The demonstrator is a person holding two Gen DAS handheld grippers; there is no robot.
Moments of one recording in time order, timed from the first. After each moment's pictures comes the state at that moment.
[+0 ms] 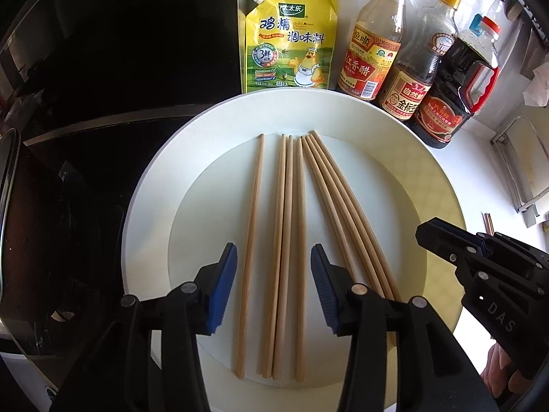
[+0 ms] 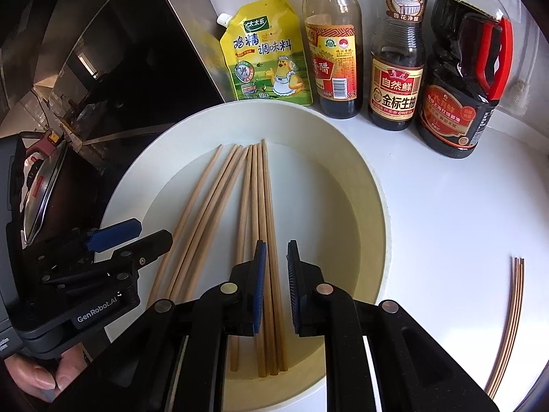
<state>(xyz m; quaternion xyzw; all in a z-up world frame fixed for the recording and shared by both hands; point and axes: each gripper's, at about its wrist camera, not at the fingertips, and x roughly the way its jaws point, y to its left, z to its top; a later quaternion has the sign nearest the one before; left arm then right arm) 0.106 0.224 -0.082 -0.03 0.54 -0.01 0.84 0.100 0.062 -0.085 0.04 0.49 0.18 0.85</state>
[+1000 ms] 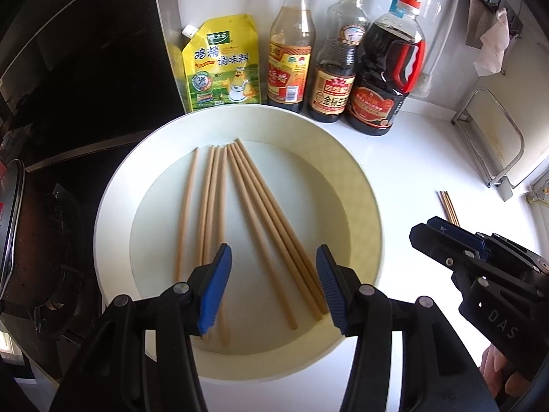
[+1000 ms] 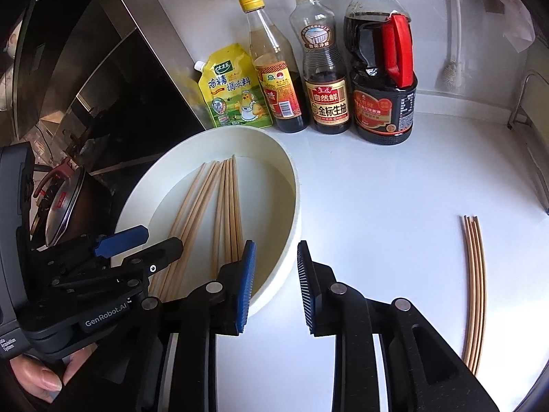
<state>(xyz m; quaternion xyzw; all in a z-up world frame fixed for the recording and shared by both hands) 0.066 0.145 -0.044 0.00 0.51 -0.05 0.86 0.032 -0.015 -0.061 0.10 0.45 0.16 0.87</state>
